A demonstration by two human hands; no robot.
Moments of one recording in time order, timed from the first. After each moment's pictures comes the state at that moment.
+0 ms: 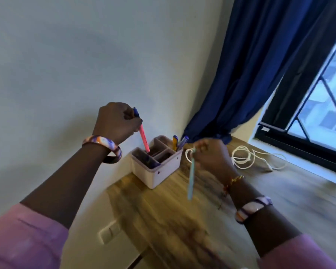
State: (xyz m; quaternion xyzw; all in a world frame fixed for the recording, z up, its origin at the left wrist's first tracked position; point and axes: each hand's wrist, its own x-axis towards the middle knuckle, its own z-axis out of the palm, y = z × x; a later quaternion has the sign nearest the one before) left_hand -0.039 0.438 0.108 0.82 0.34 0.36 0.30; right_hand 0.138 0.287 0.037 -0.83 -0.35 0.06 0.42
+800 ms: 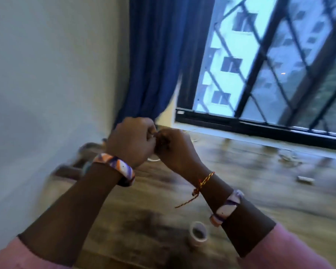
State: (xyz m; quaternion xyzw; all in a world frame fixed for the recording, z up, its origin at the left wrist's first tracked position) left_hand 0.018 0.325 0.109 0.94 0.04 0.26 0.23; right_hand 0.077 0.214 0.072 -0.84 -0.34 -0.14 0.39
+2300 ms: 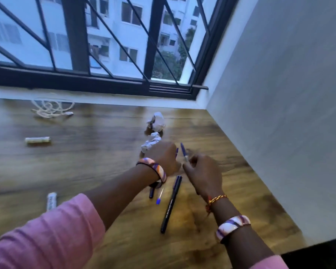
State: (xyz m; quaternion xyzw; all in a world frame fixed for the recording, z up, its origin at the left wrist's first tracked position) left_hand 0.166 -0.447 0.014 0.94 -0.25 -0.06 0.22; right_hand 0.122 -0.568 -0.020 -0.96 0.18 -0.14 0.19
